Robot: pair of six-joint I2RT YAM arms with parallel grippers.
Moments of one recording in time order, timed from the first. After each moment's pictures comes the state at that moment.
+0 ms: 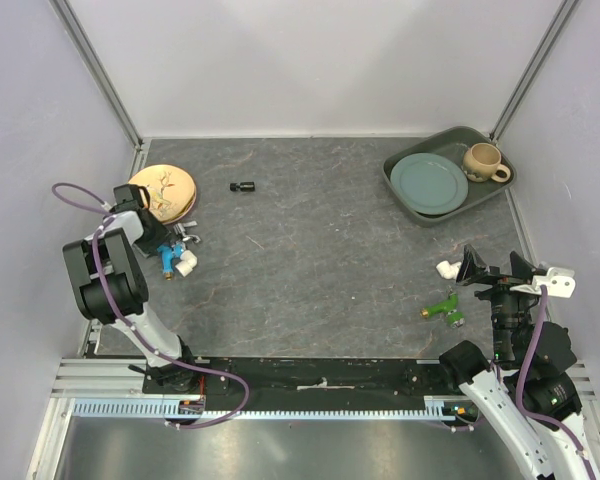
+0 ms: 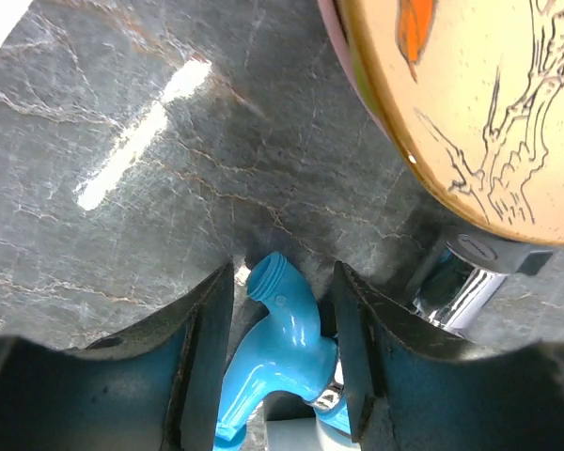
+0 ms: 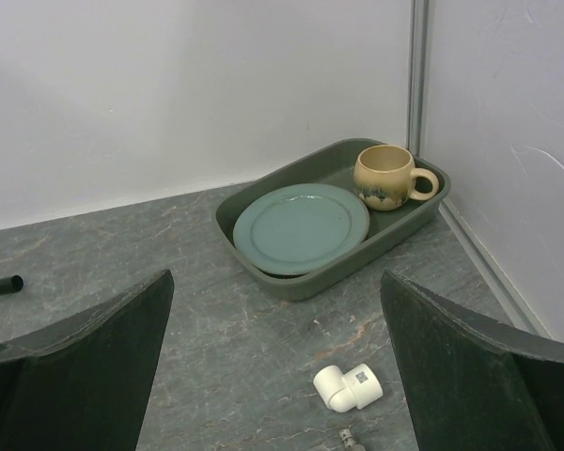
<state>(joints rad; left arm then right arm) 0.36 1.75 1.04 -0.38 -0.08 -0.46 0.51 0.01 0.62 -0.41 0.61 0.08</state>
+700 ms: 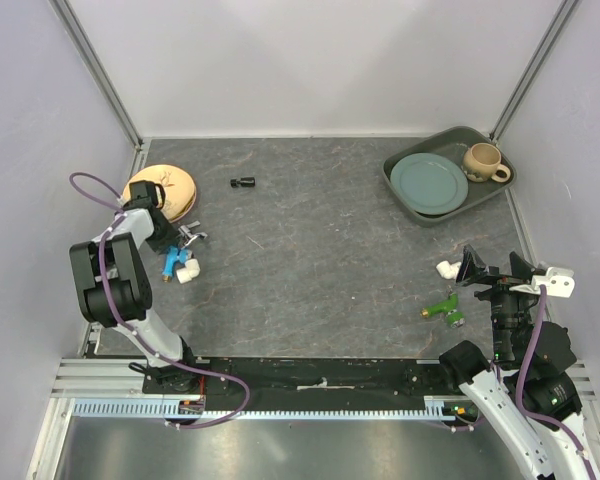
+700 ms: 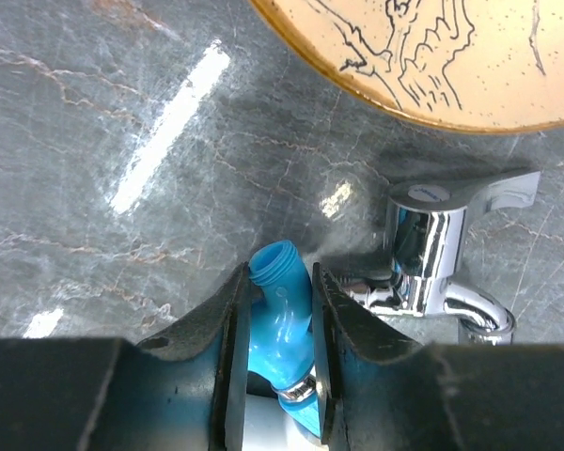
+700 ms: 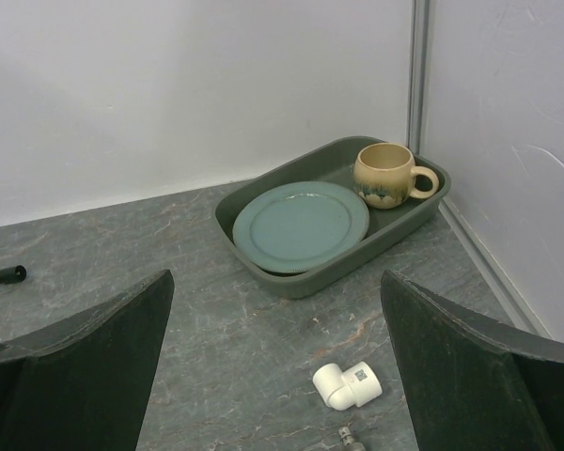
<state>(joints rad) 0.24 1.72 1.04 -0.45 -0.13 -0.43 0.52 0.01 0.62 -0.42 0.61 0.08</state>
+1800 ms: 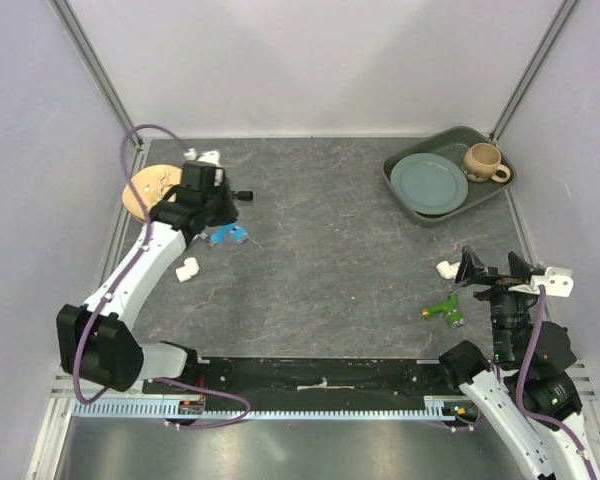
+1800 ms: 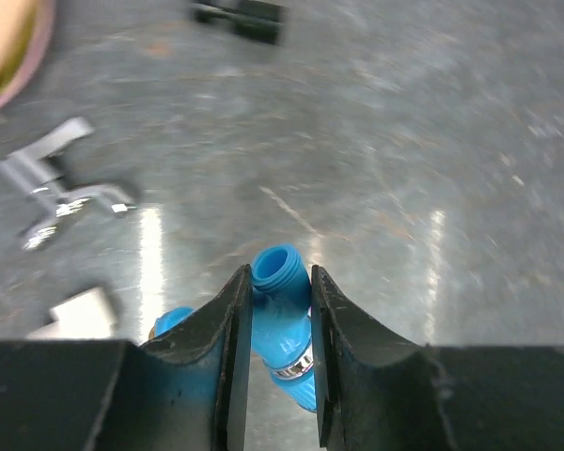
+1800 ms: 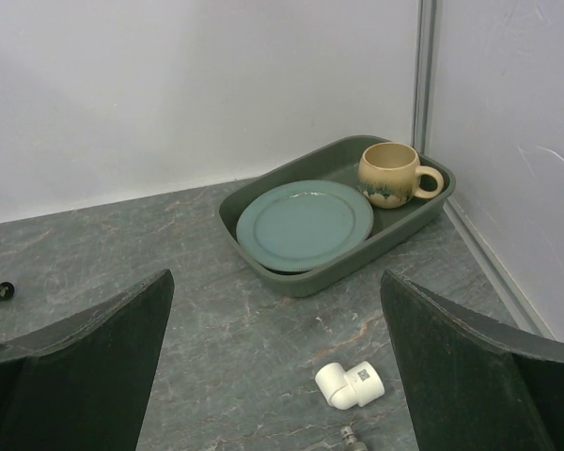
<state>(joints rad) -0.21 1.30 1.10 -0.54 -0.08 -0.35 0.52 0.01 0.62 -0.42 0.60 0.08</state>
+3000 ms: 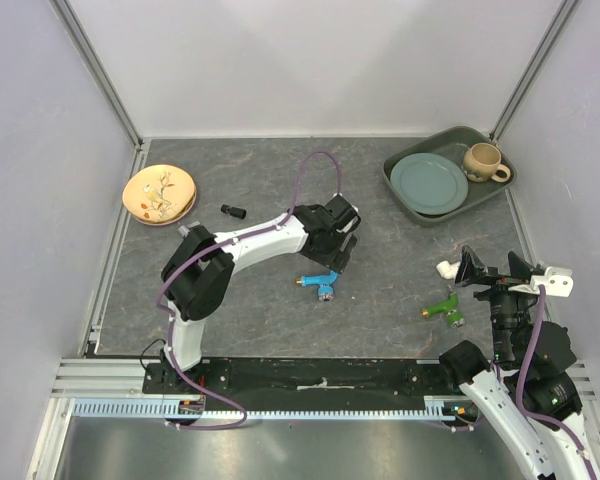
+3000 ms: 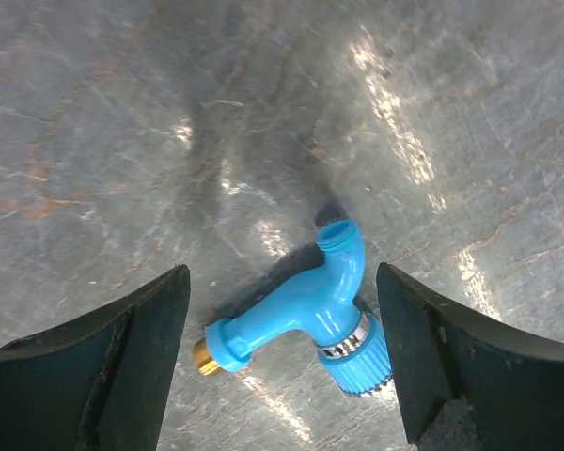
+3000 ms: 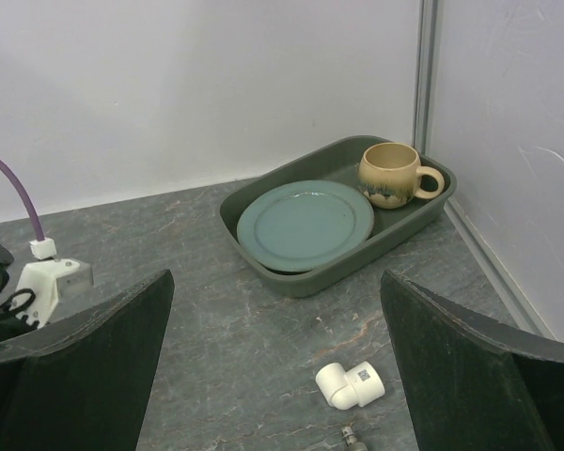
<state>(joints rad) -0.88 1.98 1.49 -0.67 -0.09 -0.31 0.52 0.01 0.62 -0.42 0.59 0.08</state>
